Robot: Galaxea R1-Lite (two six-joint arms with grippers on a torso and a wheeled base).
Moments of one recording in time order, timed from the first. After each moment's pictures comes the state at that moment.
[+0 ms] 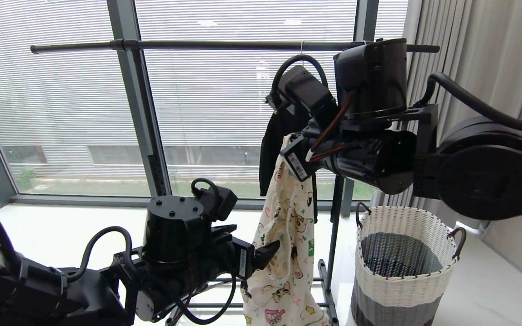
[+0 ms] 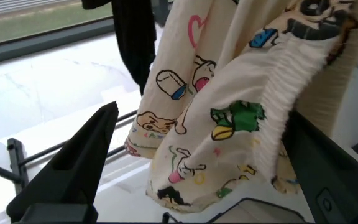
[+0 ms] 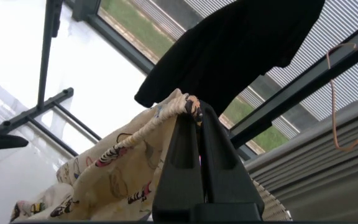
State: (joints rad) left arm -0.65 1.78 -0.57 -0.79 0.02 -0.13; right arm 0.95 1.88 -1.56 -0.08 -0.44 -0.30
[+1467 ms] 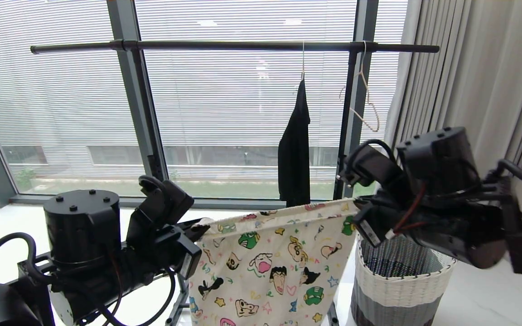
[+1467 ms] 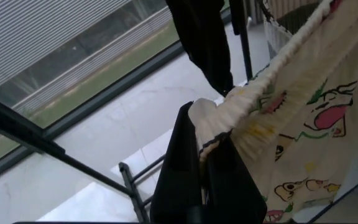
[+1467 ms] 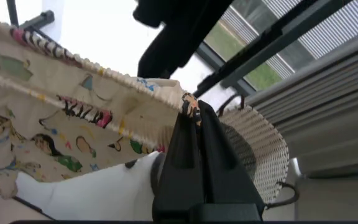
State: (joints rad) left arm -0.46 1.56 -0.43 -0.81 -0.06 0.34; right arm 0.84 1.61 -0.99 -0.09 -0.45 -0.21
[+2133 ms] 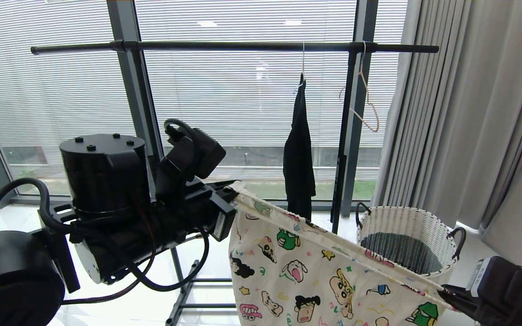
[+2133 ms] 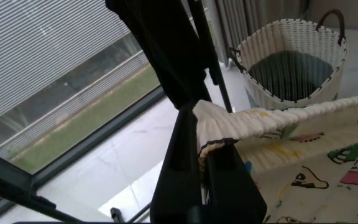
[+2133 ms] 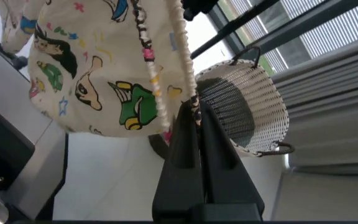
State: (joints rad) left arm -0.60 1.57 -0.73 -0.62 0.00 0.30; right arm 1.00 1.11 -0.50 0.01 -0.46 -0.26
